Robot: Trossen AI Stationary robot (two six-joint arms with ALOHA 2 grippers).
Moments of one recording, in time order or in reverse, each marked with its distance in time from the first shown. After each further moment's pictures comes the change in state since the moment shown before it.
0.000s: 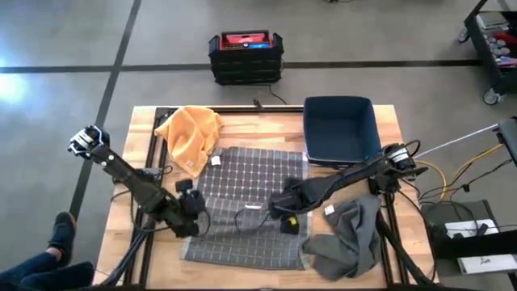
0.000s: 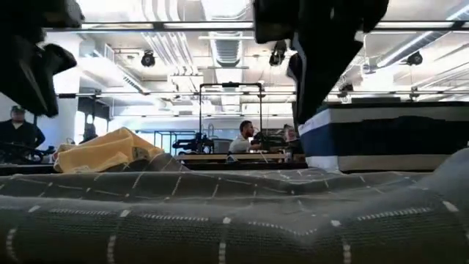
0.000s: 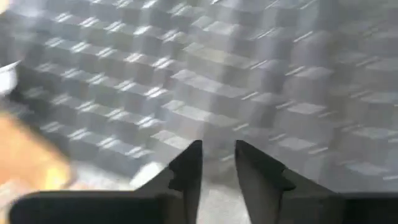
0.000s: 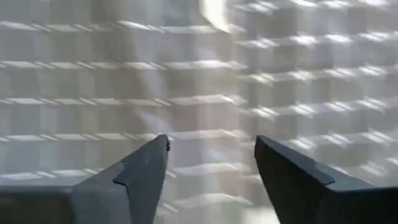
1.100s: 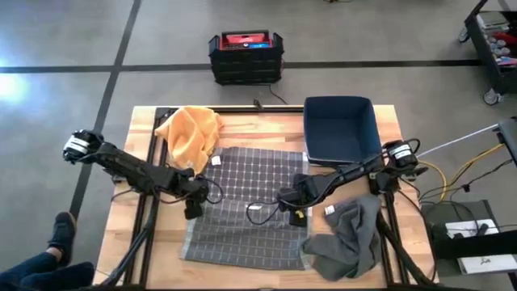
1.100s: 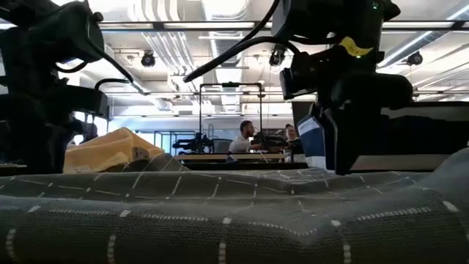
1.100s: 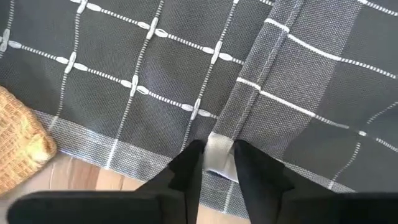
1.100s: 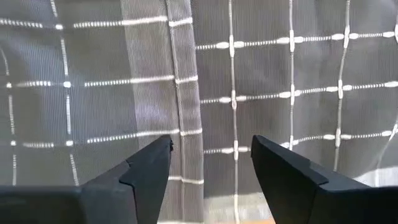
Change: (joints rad) left arm 0.376 -0.037 -0.276 0.259 0.329 0.227; right arm -0.049 -0.044 -0.258 0.157 -0.025 -0.043
